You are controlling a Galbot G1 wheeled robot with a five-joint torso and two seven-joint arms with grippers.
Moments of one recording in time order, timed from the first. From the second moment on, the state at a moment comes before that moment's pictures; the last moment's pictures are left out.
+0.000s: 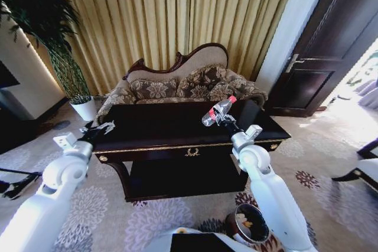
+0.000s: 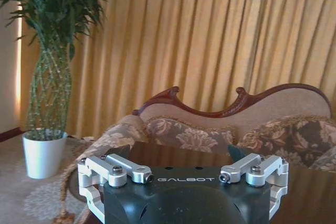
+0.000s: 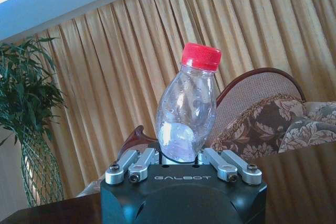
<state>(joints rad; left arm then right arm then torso) 1.33 -0.89 -0.80 -2.13 -0.93 0.39 -0.34 -1.05 1.19 0.42 1.98 0.72 -0.29 0.10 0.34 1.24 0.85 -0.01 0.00</state>
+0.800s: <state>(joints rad) 1.37 -0.88 -0.84 -2.15 -0.93 0.39 -0.35 -1.10 1.19 0.45 2.02 0.73 -0.29 0.10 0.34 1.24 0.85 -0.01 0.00</state>
